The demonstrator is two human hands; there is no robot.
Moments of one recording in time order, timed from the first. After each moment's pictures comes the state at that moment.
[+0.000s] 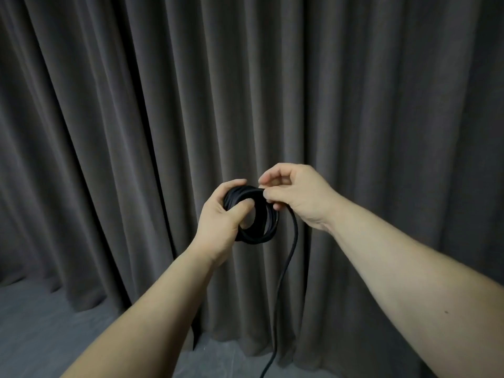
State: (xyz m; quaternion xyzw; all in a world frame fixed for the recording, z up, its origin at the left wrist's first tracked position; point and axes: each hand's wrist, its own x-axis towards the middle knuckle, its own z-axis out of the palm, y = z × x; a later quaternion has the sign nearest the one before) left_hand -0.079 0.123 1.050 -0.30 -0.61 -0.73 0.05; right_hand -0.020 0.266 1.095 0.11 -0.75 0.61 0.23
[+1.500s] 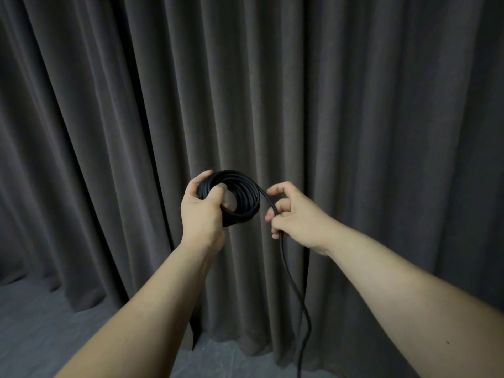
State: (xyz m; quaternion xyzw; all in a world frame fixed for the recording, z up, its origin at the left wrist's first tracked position) left_hand -0.090 0.127 1.066 -0.15 -0.49 -0.85 0.13; right_hand -0.024 0.276 1.056 0.06 -0.81 0.56 0.17
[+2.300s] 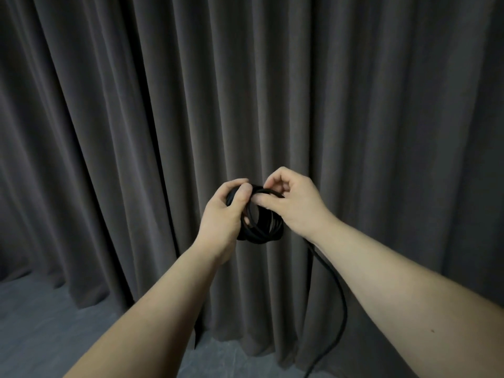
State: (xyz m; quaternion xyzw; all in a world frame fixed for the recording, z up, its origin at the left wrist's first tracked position) left_hand -0.078 0.121 1.056 -0.24 -0.61 -0.75 0.04; right_hand -0.035 0.252 1.075 0.10 -0.77 0.53 0.33
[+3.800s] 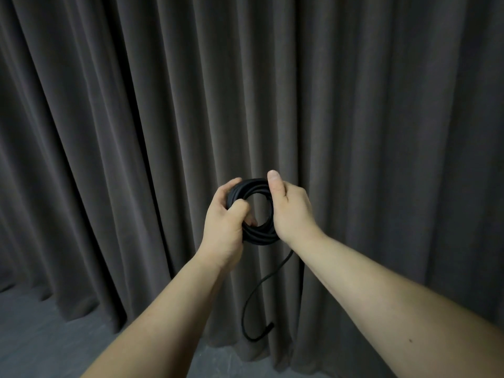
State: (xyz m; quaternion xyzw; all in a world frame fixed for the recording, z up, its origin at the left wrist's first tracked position) left_hand -0.059 0.141 1.058 -0.28 -0.54 -0.80 0.01; right_hand -0.028 0.254 1.069 -0.03 -0.79 0.46 0.41
